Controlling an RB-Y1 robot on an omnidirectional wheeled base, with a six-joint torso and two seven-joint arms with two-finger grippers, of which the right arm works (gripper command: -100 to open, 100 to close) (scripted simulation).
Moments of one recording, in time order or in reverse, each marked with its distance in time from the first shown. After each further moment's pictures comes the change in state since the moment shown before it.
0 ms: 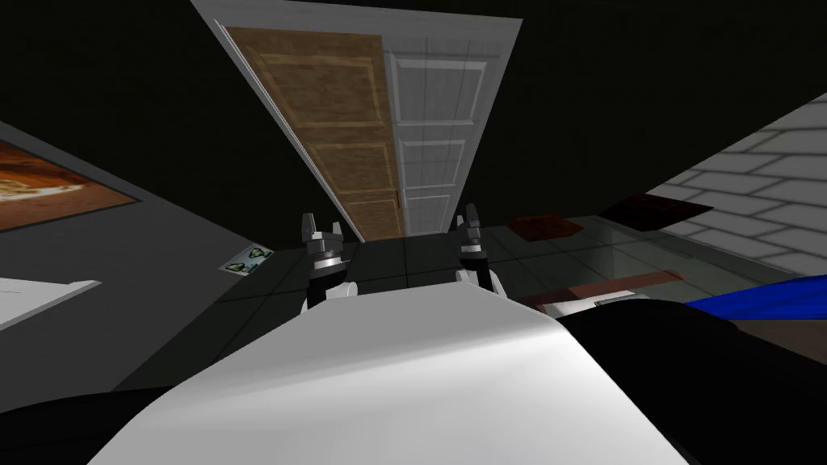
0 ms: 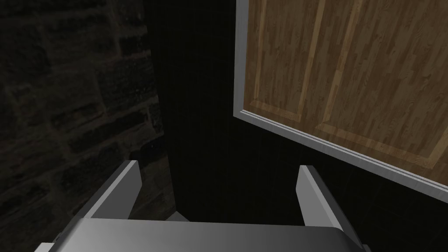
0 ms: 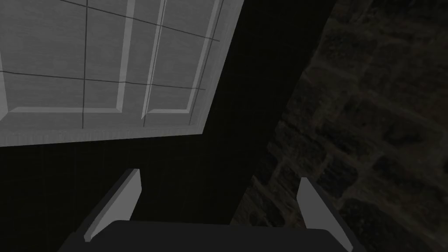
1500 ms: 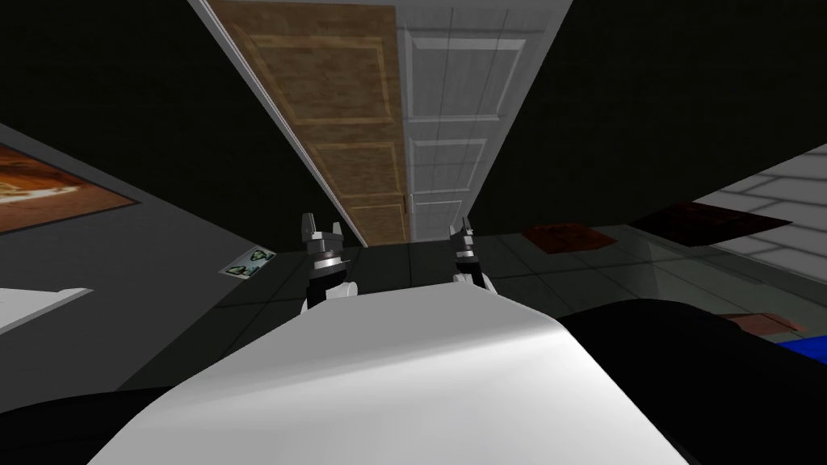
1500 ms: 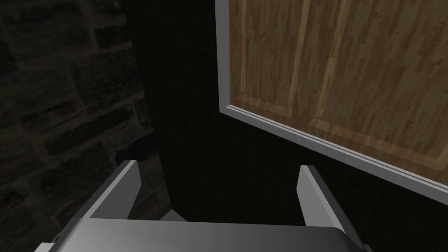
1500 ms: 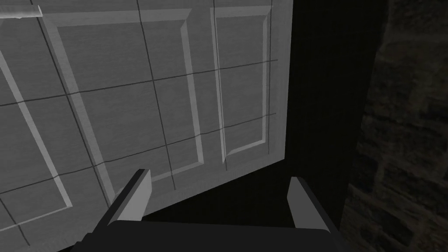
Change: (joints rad) arm -0.020 -0.048 0.018 0.206 -0.097 -0.070 -0.267
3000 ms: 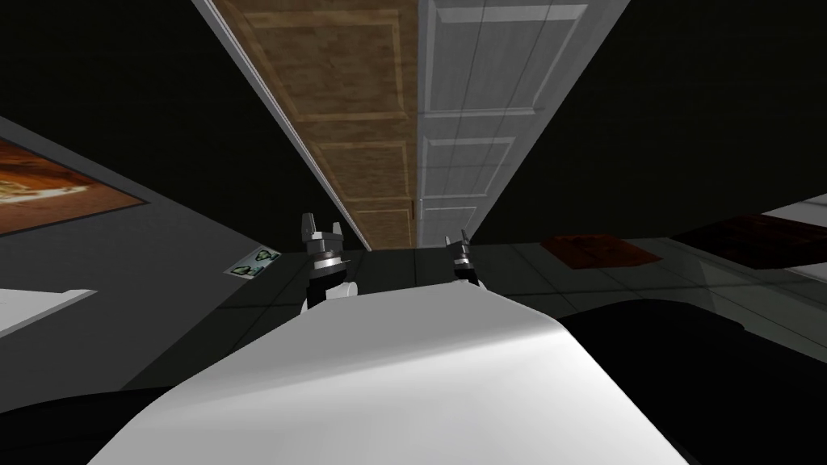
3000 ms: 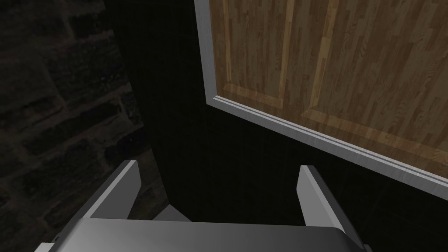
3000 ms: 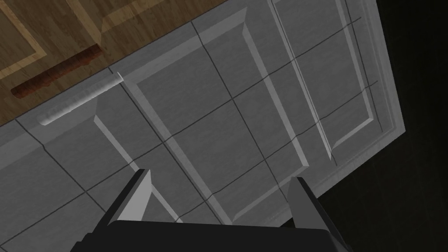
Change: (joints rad) arm -0.022 -0.042 0.023 0.248 -0.115 -0.090 -0.319
